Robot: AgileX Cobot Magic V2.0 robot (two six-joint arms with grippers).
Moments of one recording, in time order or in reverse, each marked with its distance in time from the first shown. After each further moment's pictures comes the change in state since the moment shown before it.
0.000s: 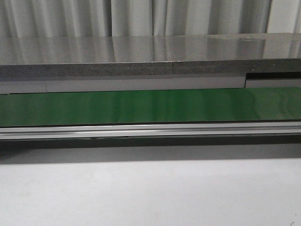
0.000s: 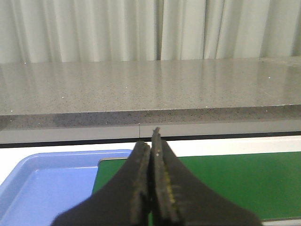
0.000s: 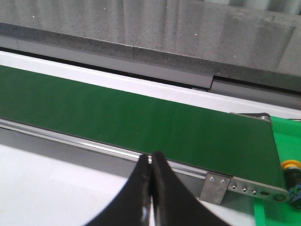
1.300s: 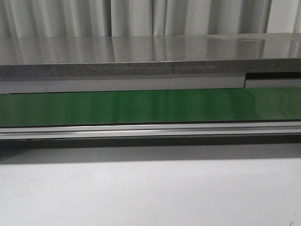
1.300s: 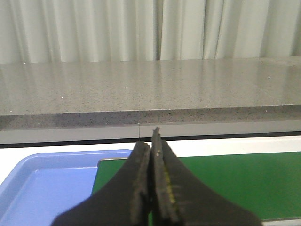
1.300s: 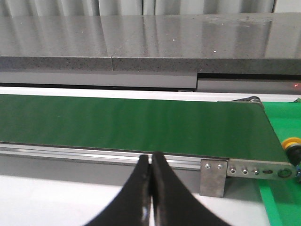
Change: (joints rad) left arm 0.000 0.000 0.000 0.000 0.000 0.000; right arm 0.206 -0.166 0.302 -0.477 -0.328 0.602
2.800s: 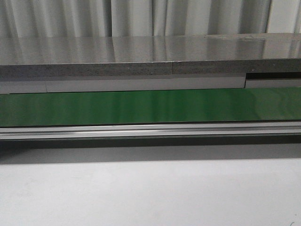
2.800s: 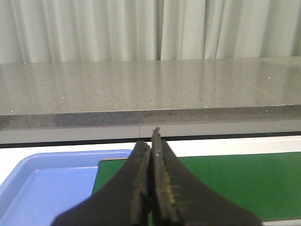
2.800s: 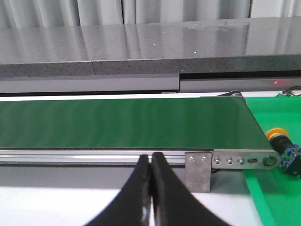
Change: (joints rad) left arm 0.000 0.000 0.000 0.000 0.000 0.000; right arm -0.068 -0.057 0.117 0.000 -0.103 0.011
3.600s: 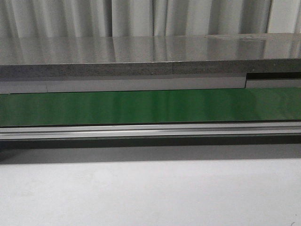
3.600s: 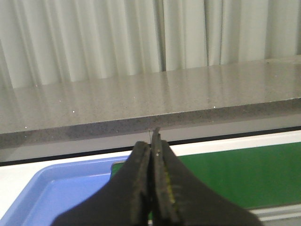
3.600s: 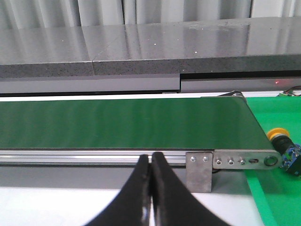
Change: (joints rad) left arm 0.000 -0.168 0.135 0.478 -0.043 -0.382; right arm 0.000 0.000 0.000 0.000 -0.001 0.002
